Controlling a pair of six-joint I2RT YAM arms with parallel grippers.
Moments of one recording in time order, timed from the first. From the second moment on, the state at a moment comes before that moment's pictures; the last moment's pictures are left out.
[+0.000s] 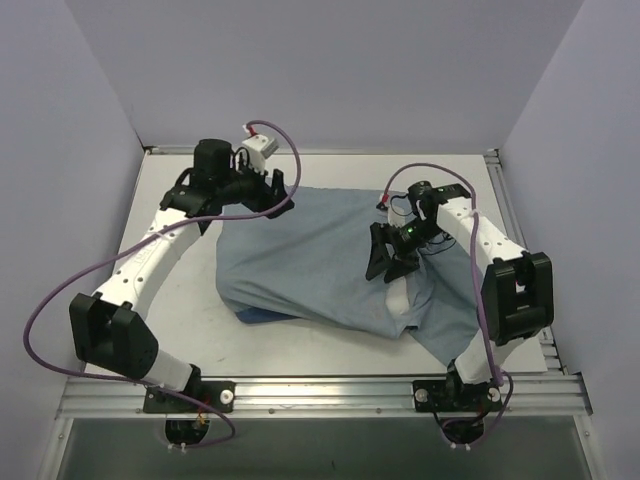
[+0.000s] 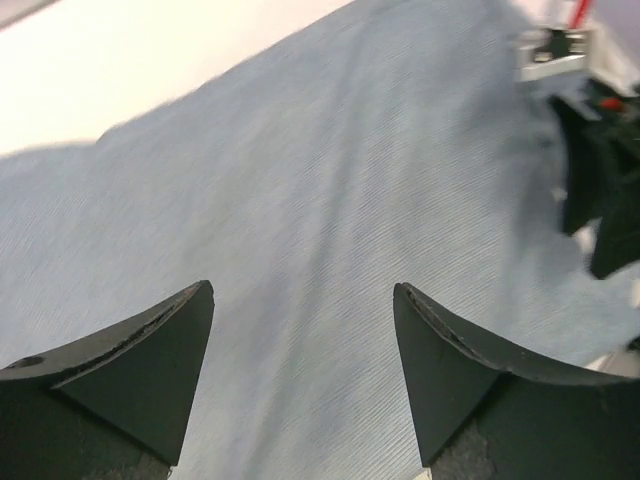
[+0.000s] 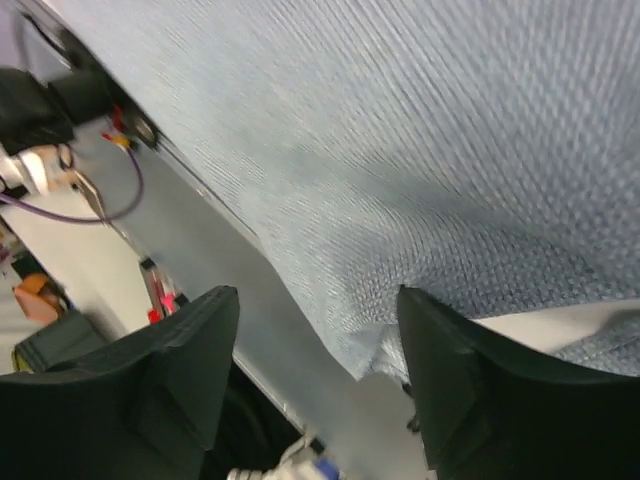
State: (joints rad) left arm -0.36 1.51 1.42 -0.42 0.50 -0.01; right arm 0.23 1.68 1.31 -1.11 -0.74 -0.02
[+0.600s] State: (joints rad) left arm 0.27 1.44 1.04 -0.80 0.59 0.20; right arm 0.27 1.89 1.60 -1.23 -0.67 -0.10
